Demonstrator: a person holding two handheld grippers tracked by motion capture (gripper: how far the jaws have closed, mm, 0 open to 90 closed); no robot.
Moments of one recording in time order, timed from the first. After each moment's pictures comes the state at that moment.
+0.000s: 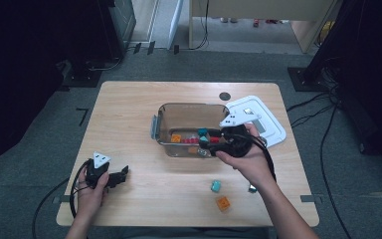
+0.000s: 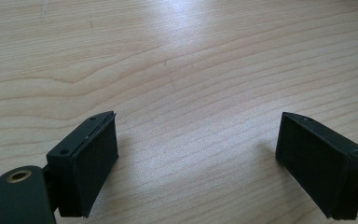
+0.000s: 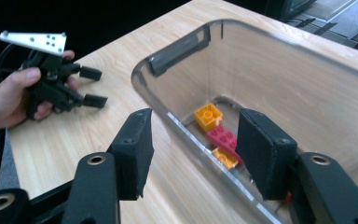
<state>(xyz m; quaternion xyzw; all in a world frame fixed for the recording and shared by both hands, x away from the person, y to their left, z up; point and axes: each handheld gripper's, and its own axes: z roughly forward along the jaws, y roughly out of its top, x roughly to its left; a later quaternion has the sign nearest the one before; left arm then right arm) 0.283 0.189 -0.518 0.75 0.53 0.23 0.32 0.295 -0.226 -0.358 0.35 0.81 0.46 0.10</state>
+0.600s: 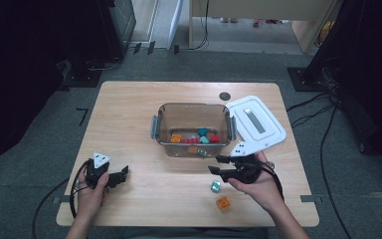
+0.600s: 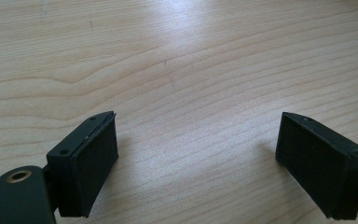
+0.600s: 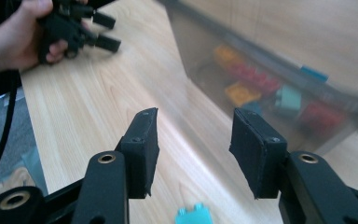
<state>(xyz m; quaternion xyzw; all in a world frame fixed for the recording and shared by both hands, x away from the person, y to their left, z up) 0.283 0.189 -0.518 0.75 0.53 0.23 0.32 0.253 -0.254 -0.418 0.33 0.82 0.45 0.07</state>
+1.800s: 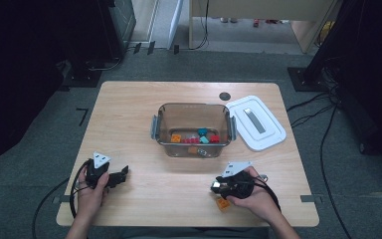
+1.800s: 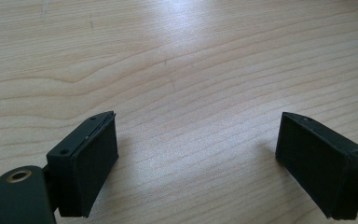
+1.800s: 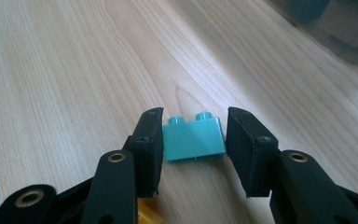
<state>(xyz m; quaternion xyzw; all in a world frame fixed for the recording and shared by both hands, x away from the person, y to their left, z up) 0.283 0.189 -0.518 0.75 0.53 0.23 0.32 0.244 -0.252 -0.500 0.31 0.88 0.35 0.05</state>
